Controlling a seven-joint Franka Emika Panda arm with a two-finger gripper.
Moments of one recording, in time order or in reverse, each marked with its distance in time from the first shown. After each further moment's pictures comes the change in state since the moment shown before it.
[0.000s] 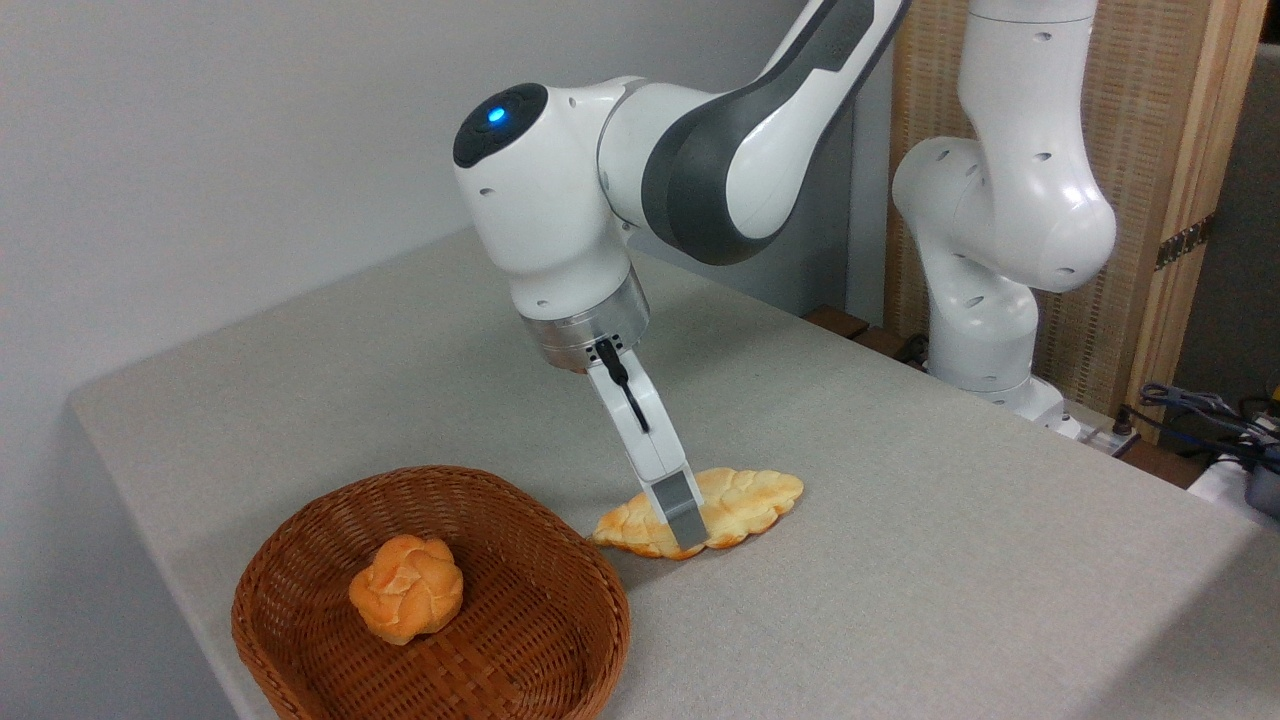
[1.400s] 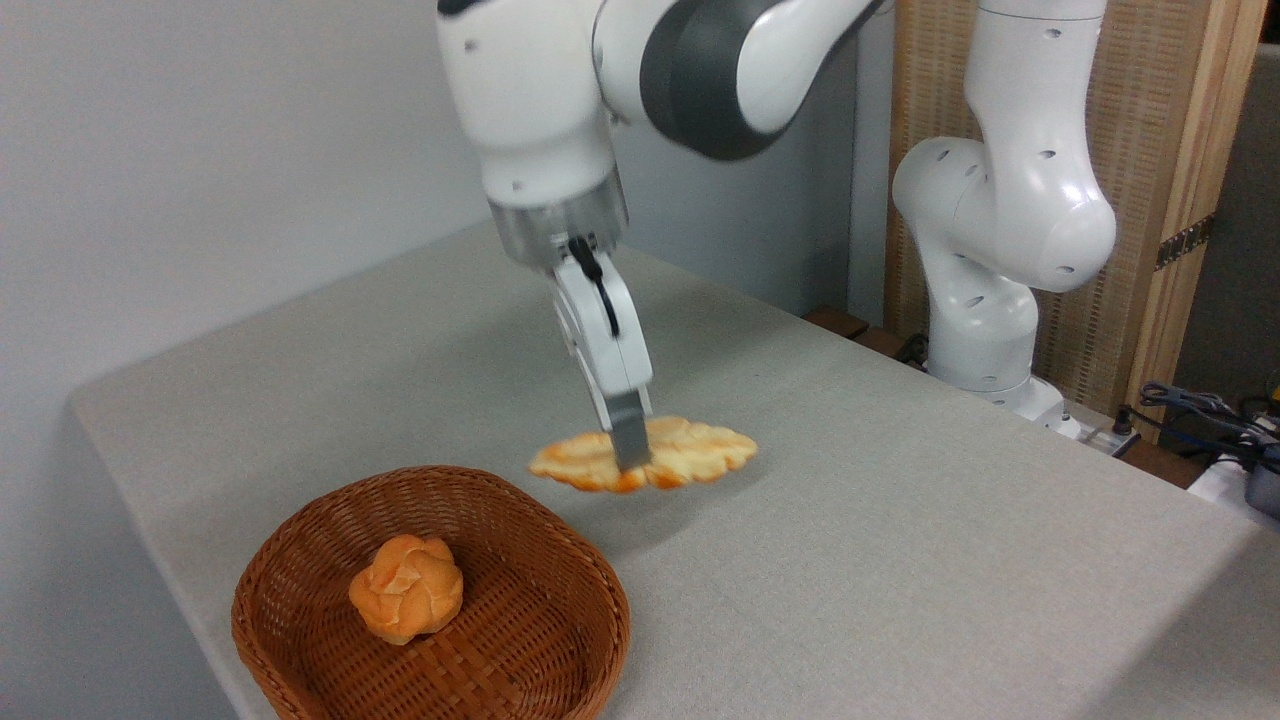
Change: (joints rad) arm 0.000 -0.068 0.000 0.137 -0.060 -0.074 0.018
